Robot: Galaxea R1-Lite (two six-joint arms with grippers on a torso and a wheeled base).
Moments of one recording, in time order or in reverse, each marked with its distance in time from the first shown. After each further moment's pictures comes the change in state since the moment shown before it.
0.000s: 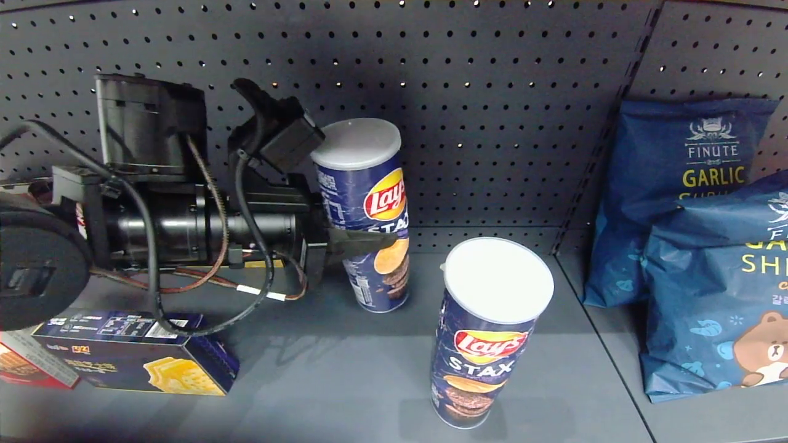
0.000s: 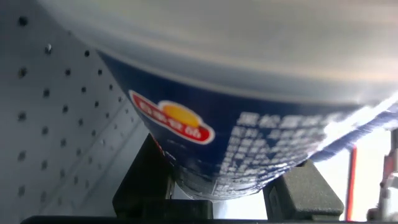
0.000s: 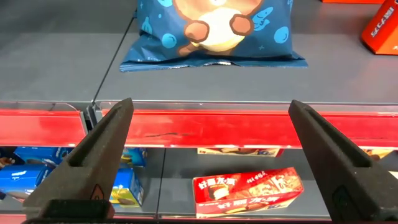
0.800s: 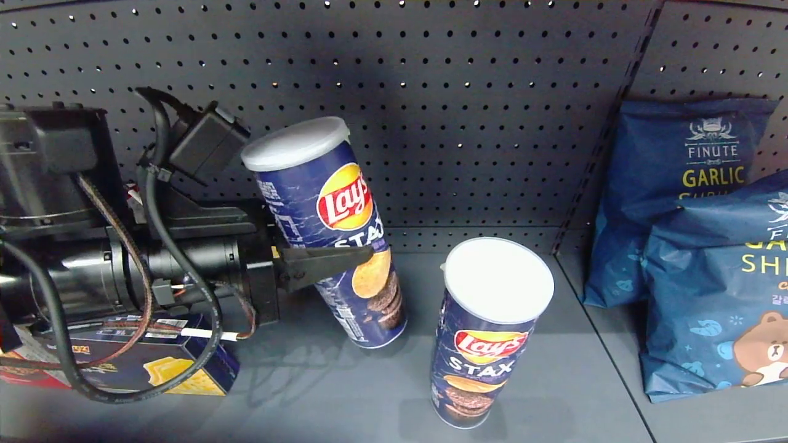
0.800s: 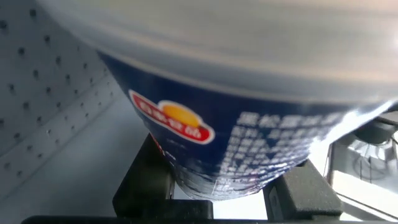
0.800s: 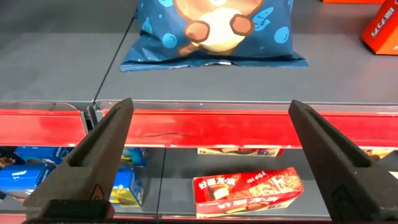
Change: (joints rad) left arm -0.002 -0.183 0.249 -0.186 0.005 -0.283; right arm 0.000 0.000 0.000 0.000 0.000 0.000
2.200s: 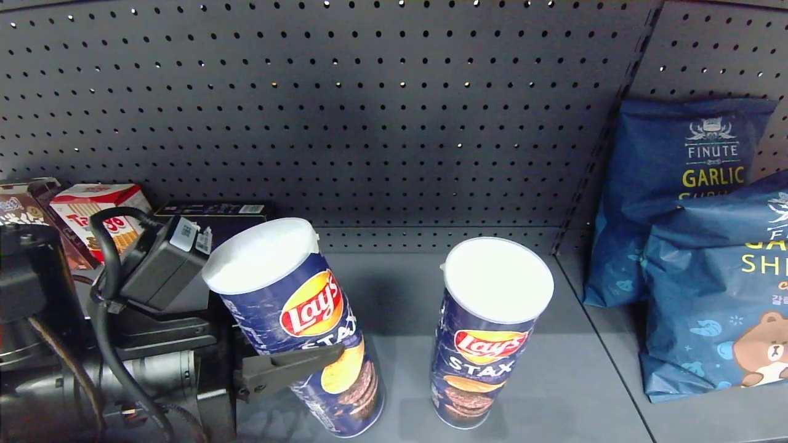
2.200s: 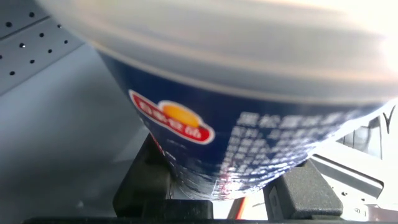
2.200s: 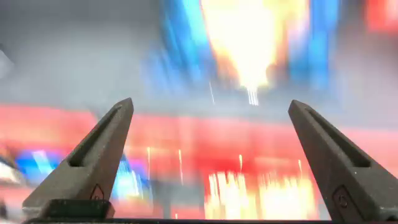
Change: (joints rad) left arm -0.004 -0.125 0.366 -0.181 -0.020 -0.005; right arm 0.022 0.234 -0.008 -0.117 0.057 -0.016
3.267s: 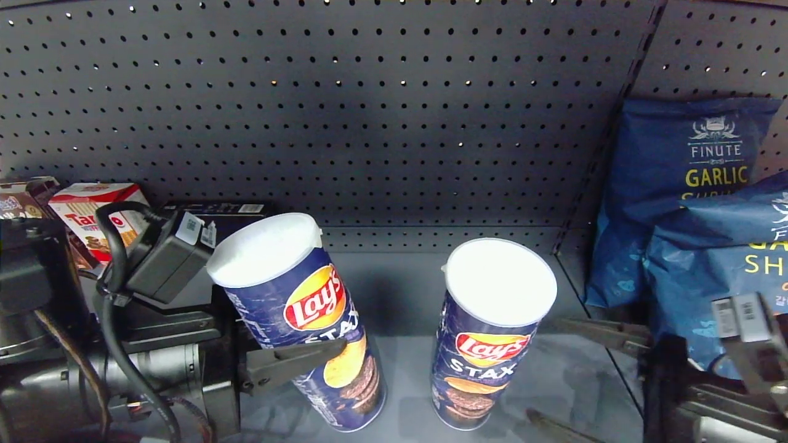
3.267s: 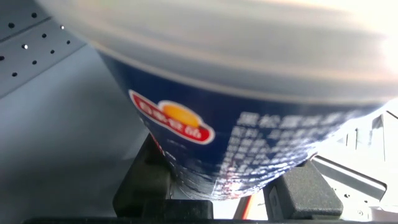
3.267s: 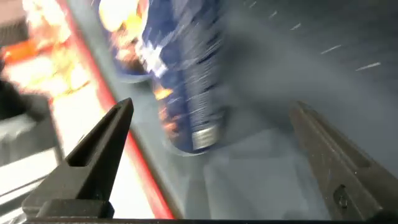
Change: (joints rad) left arm 0.002 0.009 -0.017 0.007 0.004 0.002; right arm 0.724 1.034 -0.228 -0.876 0.159 -0.093
